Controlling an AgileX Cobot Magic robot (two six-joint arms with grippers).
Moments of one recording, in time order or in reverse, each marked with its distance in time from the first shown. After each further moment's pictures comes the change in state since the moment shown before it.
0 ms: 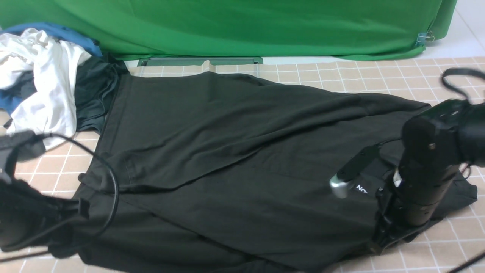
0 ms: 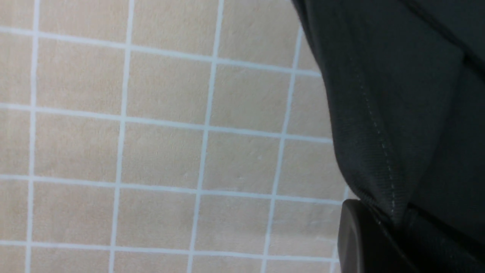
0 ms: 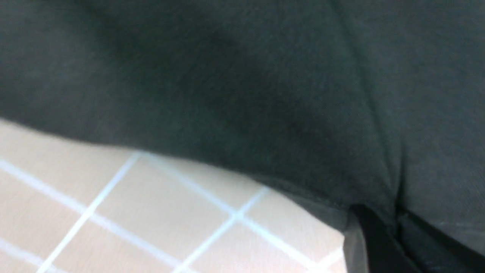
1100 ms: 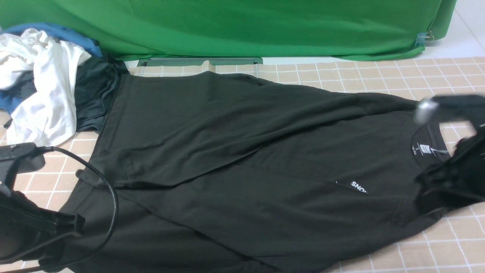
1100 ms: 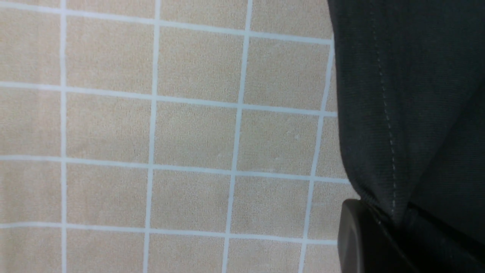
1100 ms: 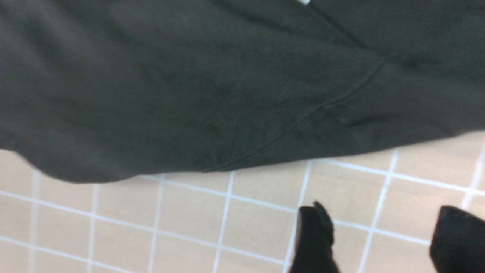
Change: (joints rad) right arm -0.262 -0.222 0.001 0.210 0.084 0.163; left arm 0.000 0.000 0.061 0.075 -0.014 0.004
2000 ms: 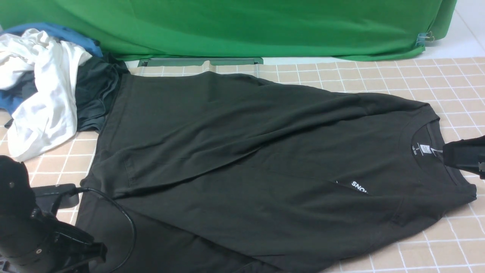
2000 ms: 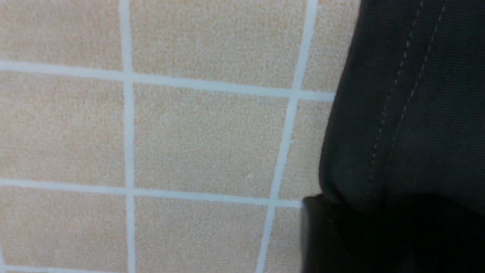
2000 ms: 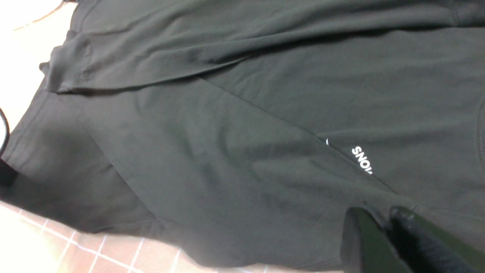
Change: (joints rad) right arm -0.066 -0.529 0.111 0.289 -0.169 -0.212; left arm 0.001 0.375 0.099 0.008 -0.171 0.002
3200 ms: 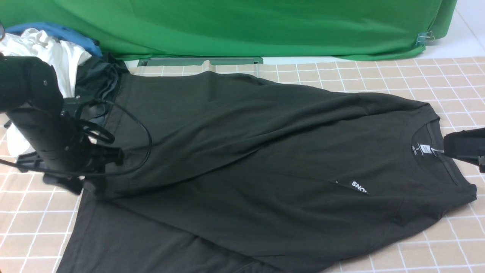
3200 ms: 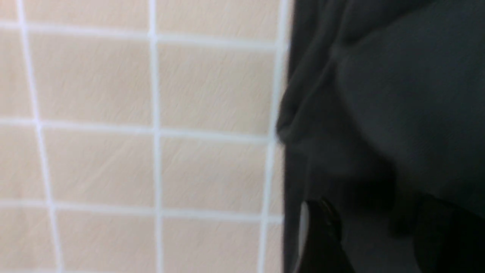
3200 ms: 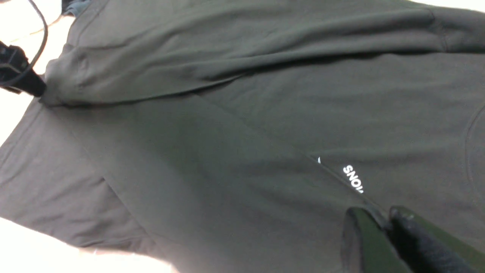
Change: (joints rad) right arm 0.000 0.000 0.000 0.001 -0.038 -0.017; left arm -0.002 0.276 -0.526 0.069 0.127 0.001
